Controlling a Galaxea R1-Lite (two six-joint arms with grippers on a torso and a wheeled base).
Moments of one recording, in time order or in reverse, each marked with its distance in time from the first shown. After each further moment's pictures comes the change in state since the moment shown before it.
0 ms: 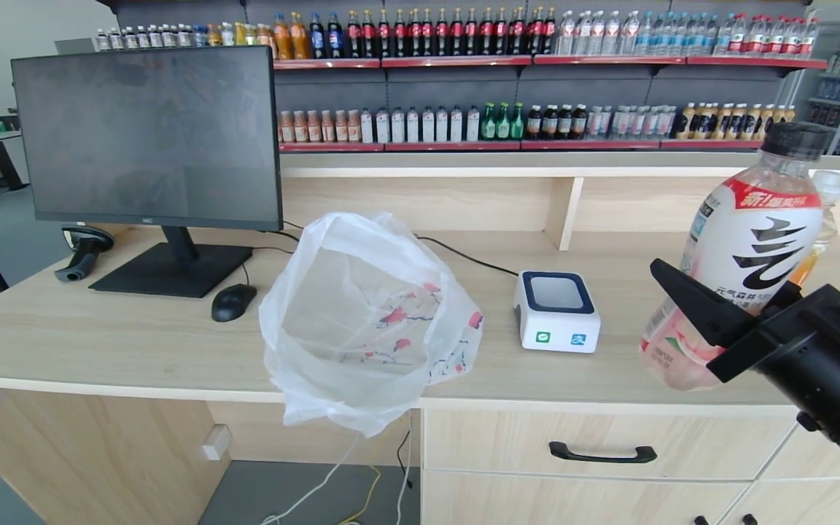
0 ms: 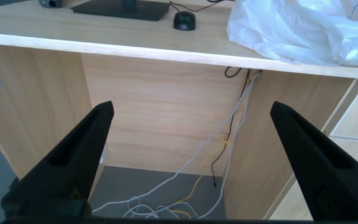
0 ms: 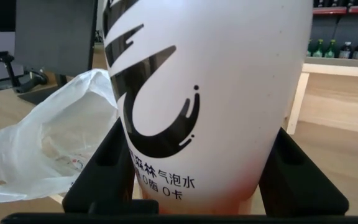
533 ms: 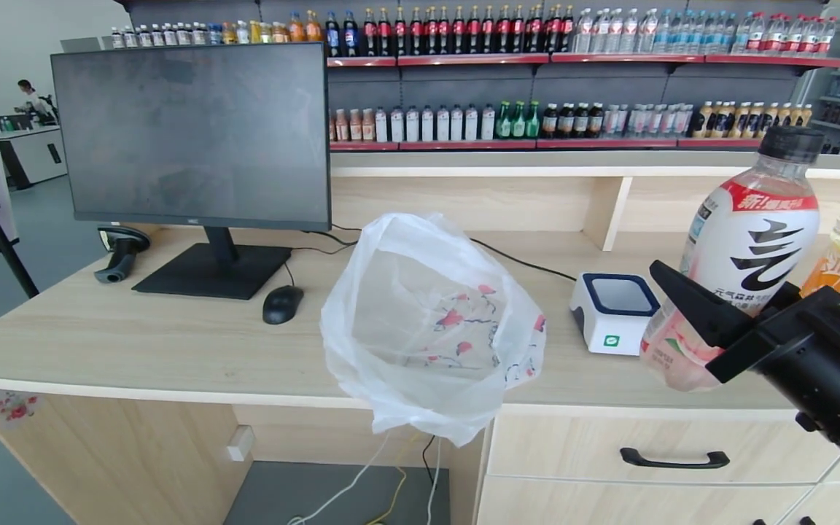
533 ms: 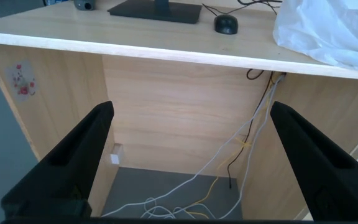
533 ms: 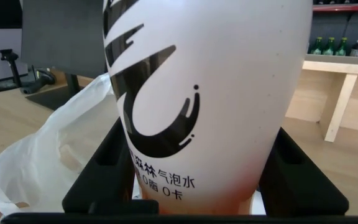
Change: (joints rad) left arm 0.000 0.000 0.000 0.000 0.001 -0.001; right arm 0.000 0.003 0.002 0.000 0.001 -0.007
